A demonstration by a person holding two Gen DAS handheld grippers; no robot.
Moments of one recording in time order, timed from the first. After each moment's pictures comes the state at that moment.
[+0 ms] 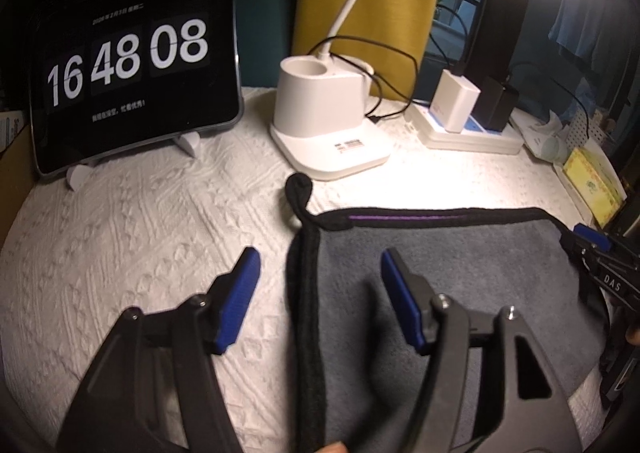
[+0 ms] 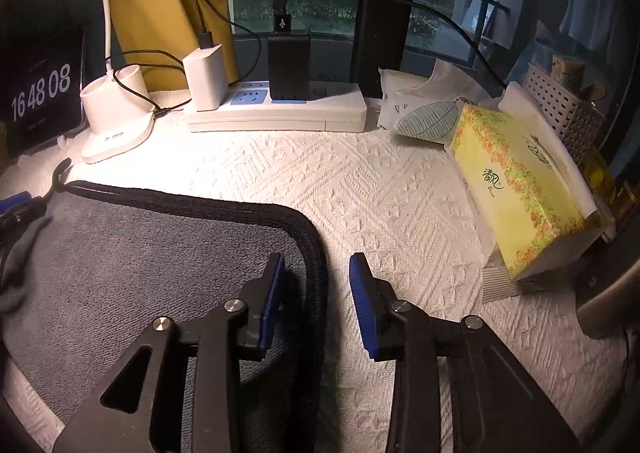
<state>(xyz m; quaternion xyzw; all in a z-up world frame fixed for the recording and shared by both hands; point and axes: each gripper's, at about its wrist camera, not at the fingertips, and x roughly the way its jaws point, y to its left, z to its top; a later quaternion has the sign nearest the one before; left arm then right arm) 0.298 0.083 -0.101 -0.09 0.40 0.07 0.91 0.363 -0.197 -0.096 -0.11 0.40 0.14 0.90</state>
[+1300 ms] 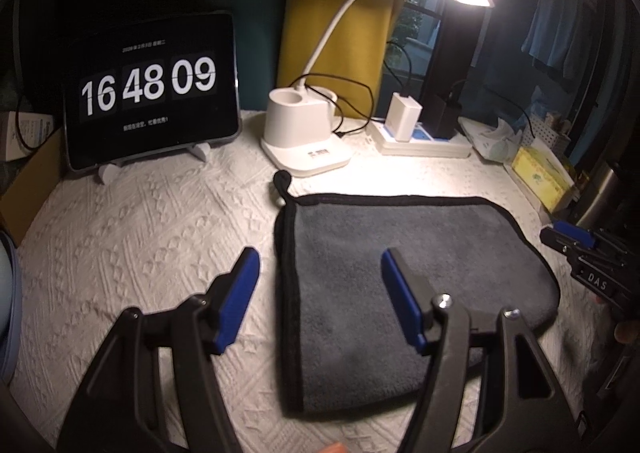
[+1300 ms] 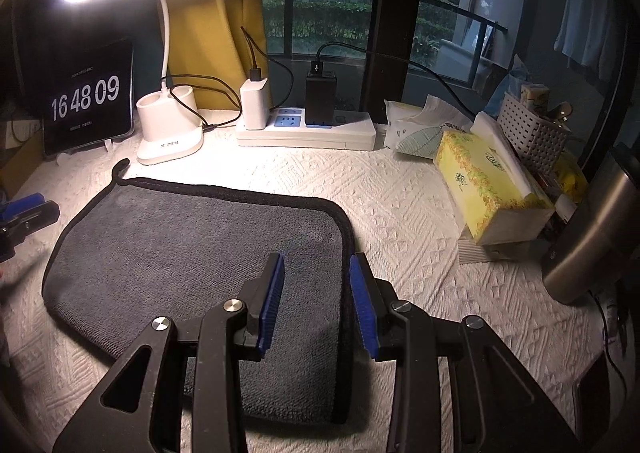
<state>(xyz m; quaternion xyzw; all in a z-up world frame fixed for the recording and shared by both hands) 0.221 0.069 -0.061 -0.10 0.36 0.04 0.93 0.285 -0.196 -0.055 -0.10 0.37 0.15 0.91</state>
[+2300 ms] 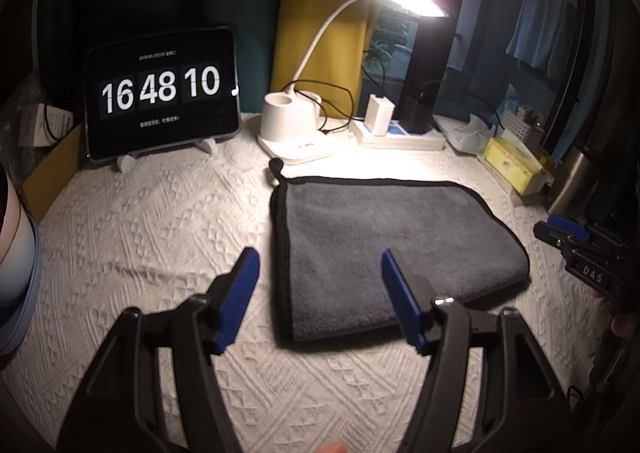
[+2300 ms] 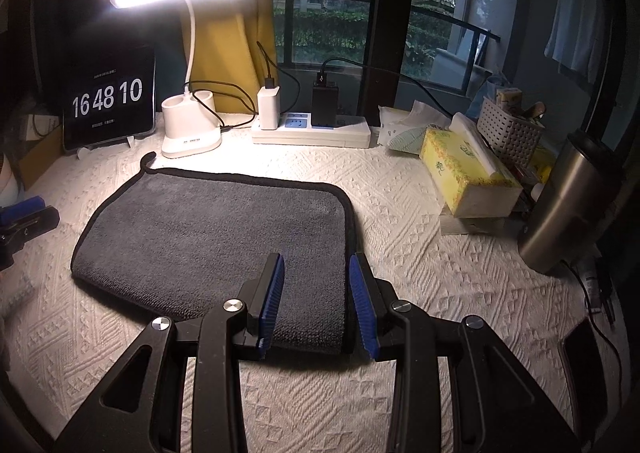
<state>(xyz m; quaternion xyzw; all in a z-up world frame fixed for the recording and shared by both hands) 0.159 0.055 -0.046 -0.09 0.34 0.03 0.94 0.225 -0.206 -0.040 -0.10 0.35 0.15 0.92</state>
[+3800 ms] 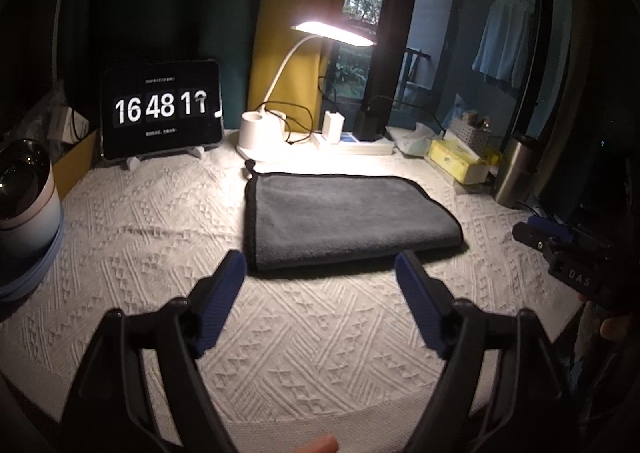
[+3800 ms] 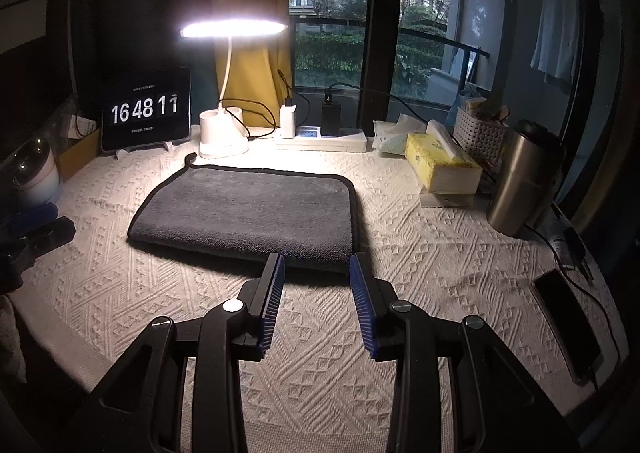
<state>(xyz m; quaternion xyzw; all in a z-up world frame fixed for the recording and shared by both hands) 0.052 0.020 -0.022 -0.09 0.28 -0.01 0.95 0.109 -0.225 -0.015 -0.08 0.30 0.15 0.94</state>
